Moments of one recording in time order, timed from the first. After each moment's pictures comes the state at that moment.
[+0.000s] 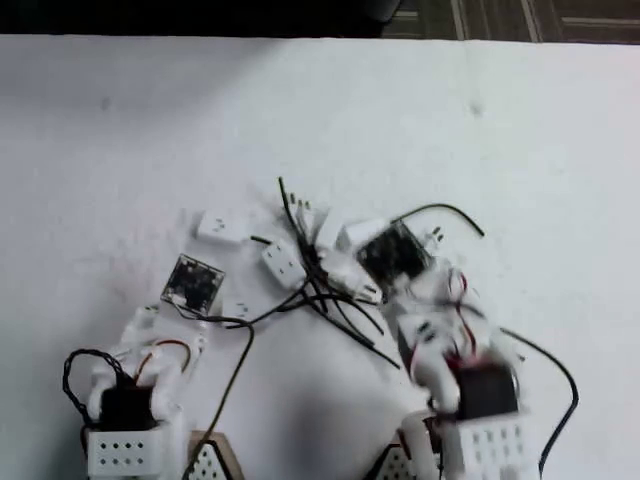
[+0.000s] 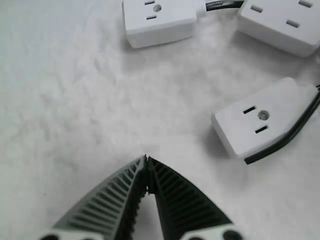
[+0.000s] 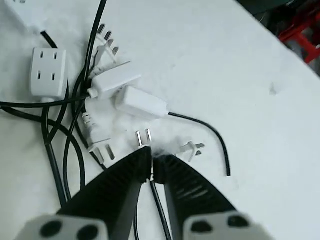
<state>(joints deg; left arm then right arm) -6.8 -104.2 97.2 69.4 -25.5 -11.8 -74.9 61.1 64.6 34.2</state>
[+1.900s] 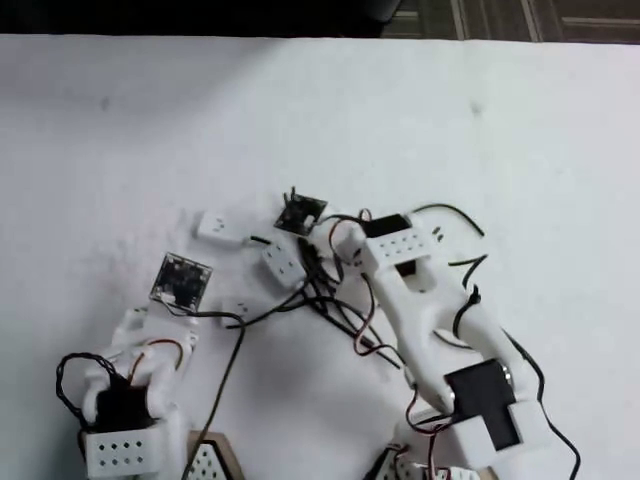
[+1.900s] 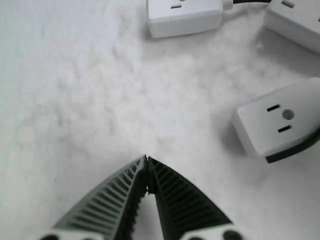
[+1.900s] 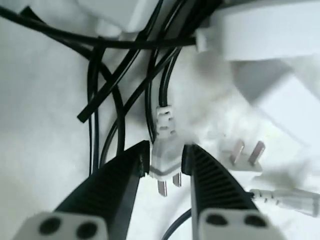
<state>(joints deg) -10.9 -104.0 97.2 69.4 -25.5 -20.6 -4.3 36.2 61.9 44.8</state>
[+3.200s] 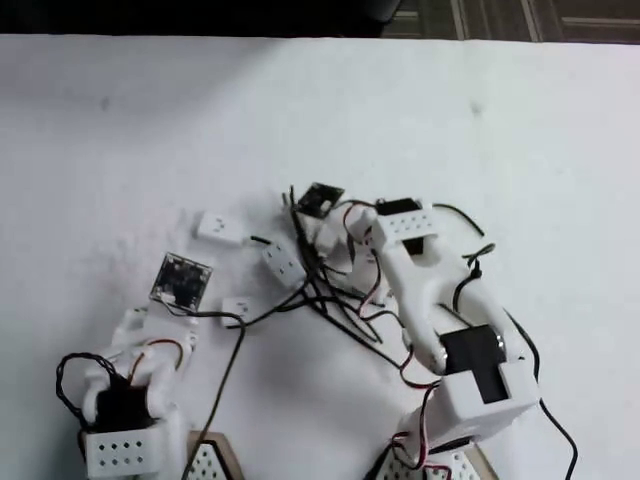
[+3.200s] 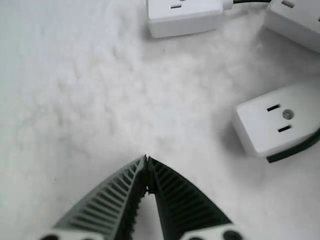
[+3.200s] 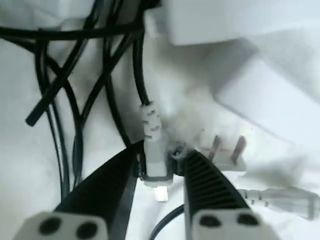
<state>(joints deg) -10.9 -104.0 97.2 69.4 -25.5 -15.1 5.9 28.1 62.2 45.3</state>
